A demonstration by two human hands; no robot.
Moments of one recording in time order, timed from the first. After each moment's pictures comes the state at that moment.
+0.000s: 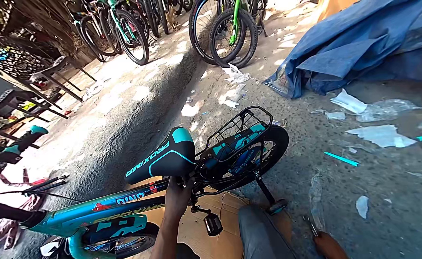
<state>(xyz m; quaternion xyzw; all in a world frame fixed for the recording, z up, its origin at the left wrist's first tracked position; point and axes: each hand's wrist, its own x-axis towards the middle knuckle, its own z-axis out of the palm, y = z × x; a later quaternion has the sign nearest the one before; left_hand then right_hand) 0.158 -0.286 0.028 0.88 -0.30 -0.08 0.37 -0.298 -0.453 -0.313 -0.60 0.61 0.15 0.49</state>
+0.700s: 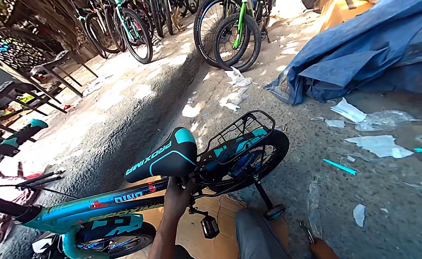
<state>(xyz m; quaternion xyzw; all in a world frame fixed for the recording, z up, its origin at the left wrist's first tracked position) 0.157 -0.286 0.026 0.88 -0.29 -0.08 0.36 -0.291 -0.454 -0.303 -0.60 0.62 0.19 0.48</state>
